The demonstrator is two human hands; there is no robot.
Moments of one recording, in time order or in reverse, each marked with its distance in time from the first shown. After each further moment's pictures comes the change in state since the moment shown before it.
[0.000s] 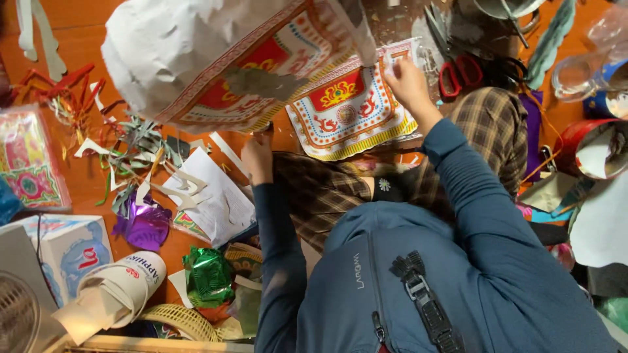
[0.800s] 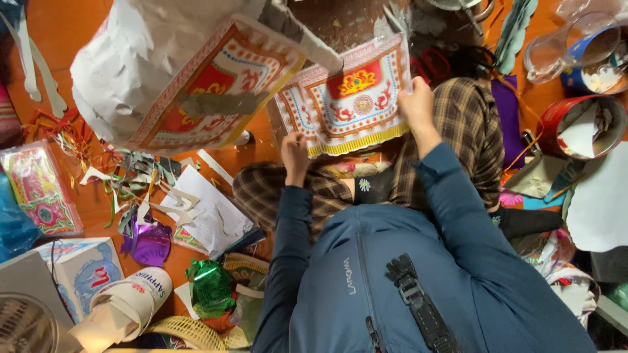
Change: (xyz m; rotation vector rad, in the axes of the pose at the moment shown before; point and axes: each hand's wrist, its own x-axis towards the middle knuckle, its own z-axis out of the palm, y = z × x) left_hand -0.074 0.127 0.080 -0.274 -0.069 0.353; right_hand -0.077 0.087 -0.037 -0.070 0.276 0.491
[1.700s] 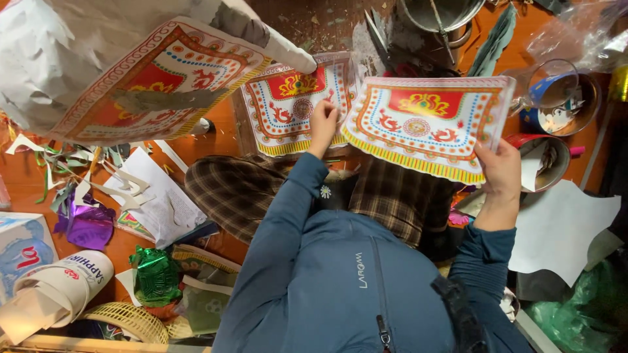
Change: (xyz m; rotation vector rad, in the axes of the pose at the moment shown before) left_hand 0.028 0.122 0.156 -0.480 -0.239 -0.214; right_hand -0.043 0.104 -0.266 0.694 -0.160 0.324
